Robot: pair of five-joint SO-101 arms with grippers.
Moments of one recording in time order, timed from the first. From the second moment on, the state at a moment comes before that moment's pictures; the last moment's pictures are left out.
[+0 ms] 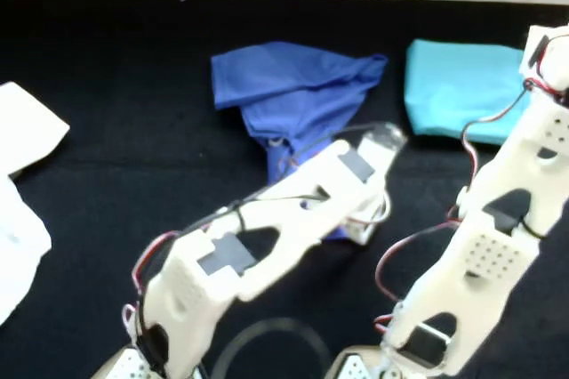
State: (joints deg) left arm 42.0 31.1 -10.2 69.6 16.3; right arm 22.4 36.3 -94.5 100.3 14.5
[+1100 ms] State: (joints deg) left arm 29.1 24.1 -14.0 92.6 0.8; right arm 19.0 36.3 -94.5 100.3 14.5
